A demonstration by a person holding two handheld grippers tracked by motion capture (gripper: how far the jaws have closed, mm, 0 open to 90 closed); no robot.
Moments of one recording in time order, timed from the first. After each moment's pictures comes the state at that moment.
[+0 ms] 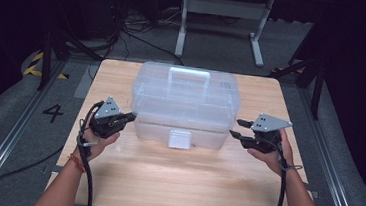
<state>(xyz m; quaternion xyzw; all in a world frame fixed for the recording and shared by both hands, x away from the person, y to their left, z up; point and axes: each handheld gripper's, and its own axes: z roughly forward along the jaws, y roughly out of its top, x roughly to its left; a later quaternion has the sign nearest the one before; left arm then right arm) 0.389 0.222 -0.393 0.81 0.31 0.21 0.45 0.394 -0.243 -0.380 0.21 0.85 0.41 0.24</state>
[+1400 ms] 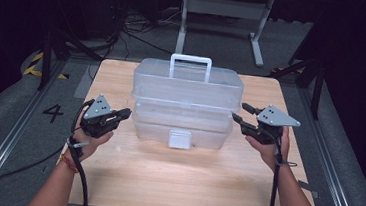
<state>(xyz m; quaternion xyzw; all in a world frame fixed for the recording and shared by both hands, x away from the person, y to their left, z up) 0.375 0.239 -0.376 0.81 0.30 0.24 0.45 0.400 -0.239 -0.361 0.25 0.76 0.49 0.33</state>
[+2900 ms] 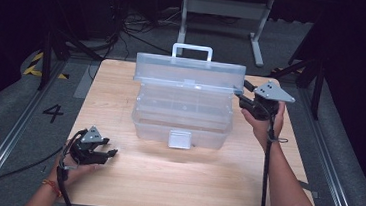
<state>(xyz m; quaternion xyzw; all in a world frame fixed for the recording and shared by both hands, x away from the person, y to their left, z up) 0.350 0.282 -0.475 0.86 0.36 0.14 0.33 0.452 -0.225 -0.334 0.31 0.72 0.49 0.37</state>
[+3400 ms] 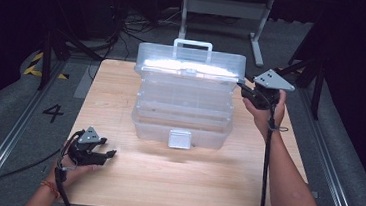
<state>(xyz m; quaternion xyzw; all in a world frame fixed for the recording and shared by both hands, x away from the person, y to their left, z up) 0.350 0.287 -0.478 0.85 0.37 0.14 0.34 0.473 -0.223 -0.319 0.31 0.72 0.48 0.39</state>
